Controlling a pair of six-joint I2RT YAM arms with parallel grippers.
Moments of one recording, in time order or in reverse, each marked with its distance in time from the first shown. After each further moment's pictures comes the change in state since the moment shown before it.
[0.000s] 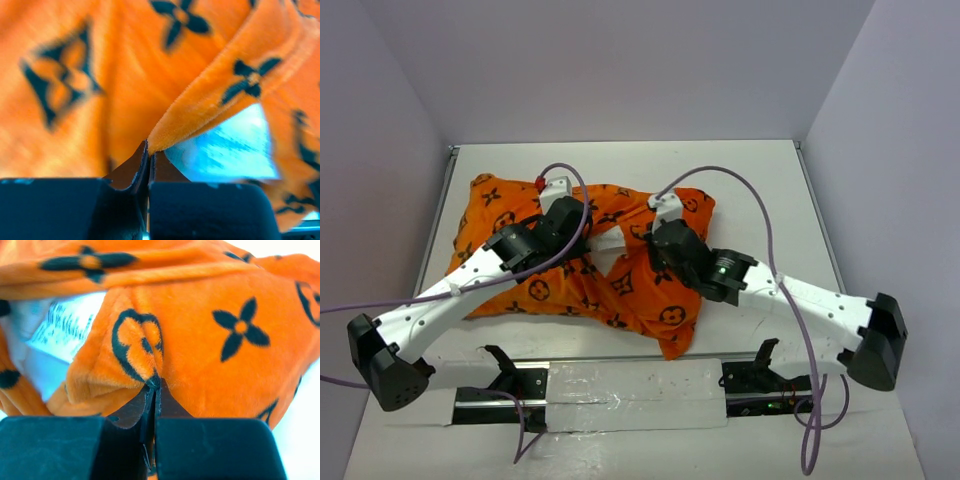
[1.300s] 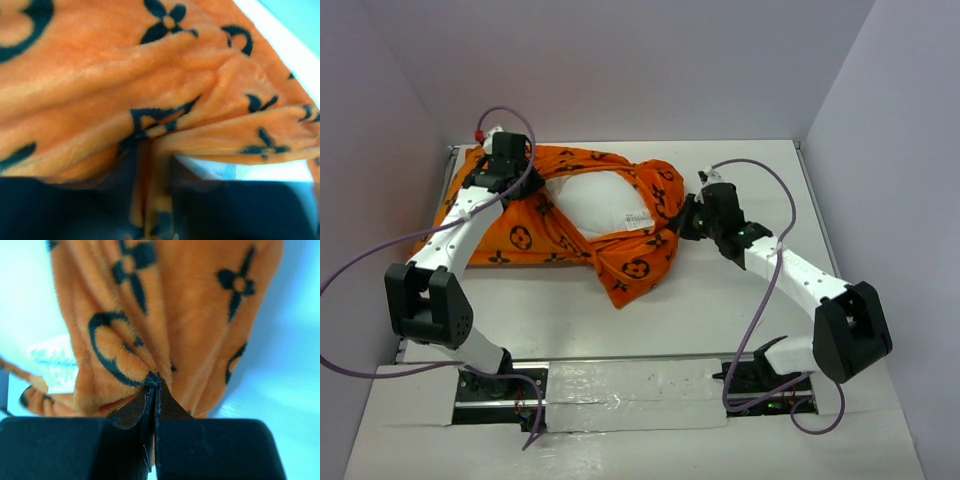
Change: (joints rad) left arm 0.603 0.360 0.192 0.280 0.253 0.108; right arm -0.580 0.080 -0.151 0.195 -0.591 0.248
